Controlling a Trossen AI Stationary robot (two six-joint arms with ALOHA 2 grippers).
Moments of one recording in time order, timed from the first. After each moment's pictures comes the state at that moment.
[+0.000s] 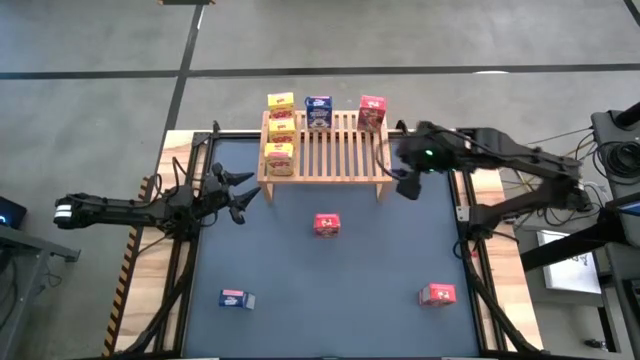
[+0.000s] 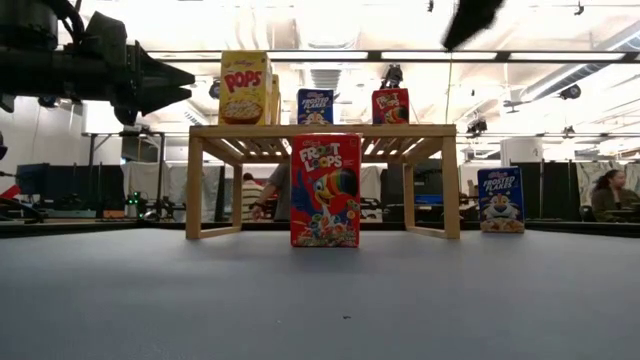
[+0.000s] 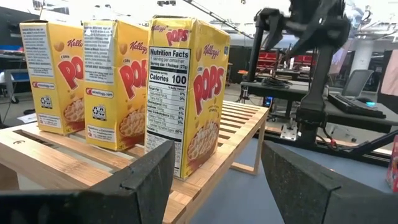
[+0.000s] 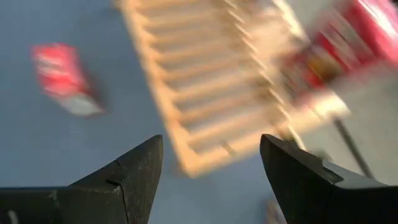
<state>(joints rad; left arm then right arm) 0.06 0.44 0.05 0.51 -0.40 -0.03 -0.19 1.19 1.44 -1.12 0.27 0.02</state>
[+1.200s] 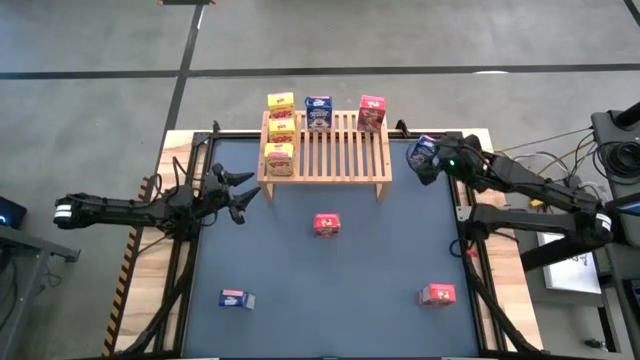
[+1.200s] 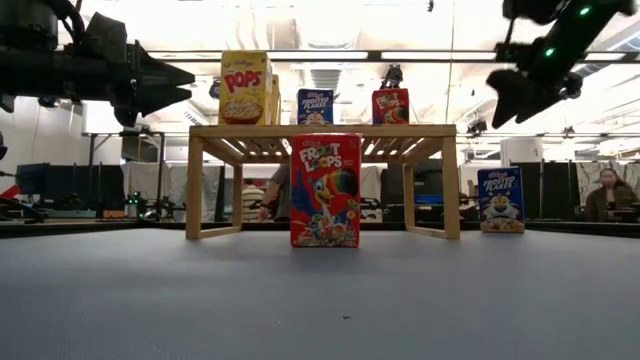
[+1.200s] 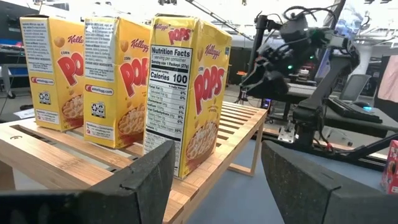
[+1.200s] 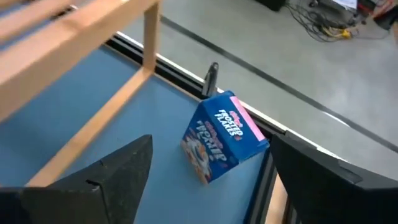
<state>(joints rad) 0.06 0.44 0.05 0.51 -0.40 -0.06 -0.49 0.77 0.74 -0.77 0.57 0.23</state>
